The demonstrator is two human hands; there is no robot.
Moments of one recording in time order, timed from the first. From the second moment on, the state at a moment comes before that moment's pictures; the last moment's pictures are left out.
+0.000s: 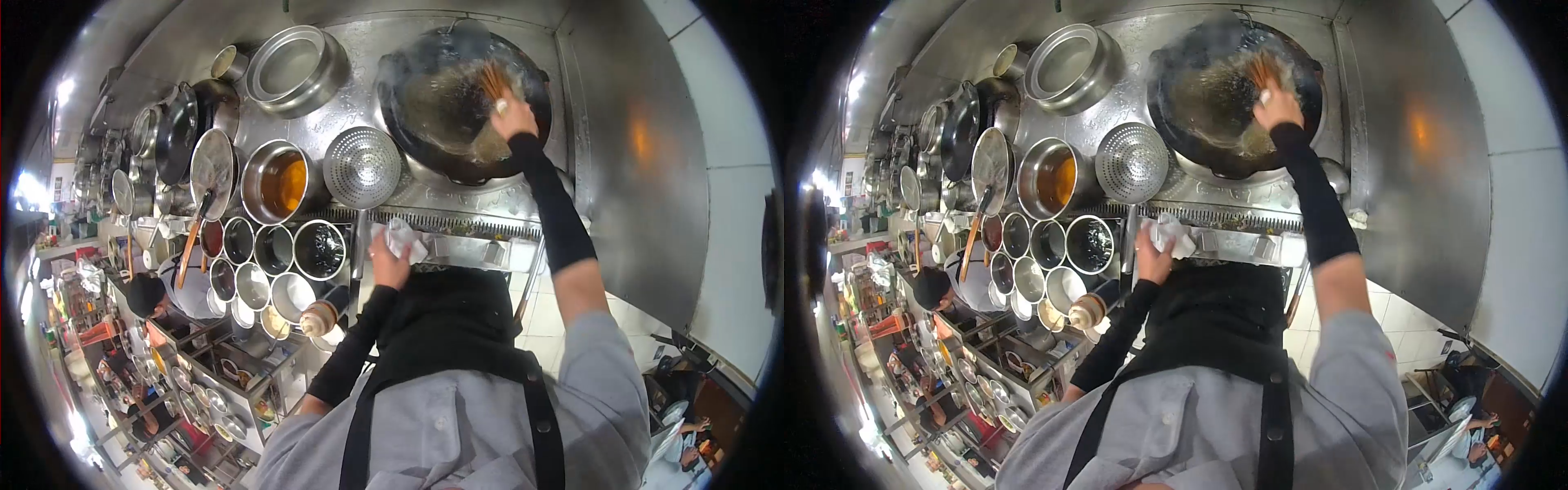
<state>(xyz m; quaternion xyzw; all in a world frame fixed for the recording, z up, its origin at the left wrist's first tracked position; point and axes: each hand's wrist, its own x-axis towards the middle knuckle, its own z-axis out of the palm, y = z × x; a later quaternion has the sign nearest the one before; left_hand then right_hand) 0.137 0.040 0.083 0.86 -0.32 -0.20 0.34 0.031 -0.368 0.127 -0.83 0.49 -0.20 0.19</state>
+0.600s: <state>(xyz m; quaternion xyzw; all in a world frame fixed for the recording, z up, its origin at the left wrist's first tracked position) 0.152 0.065 0.077 0.55 0.06 -0.53 0.64 0.055 -0.361 0.135 -0.80 0.51 -0.20 0.24</state>
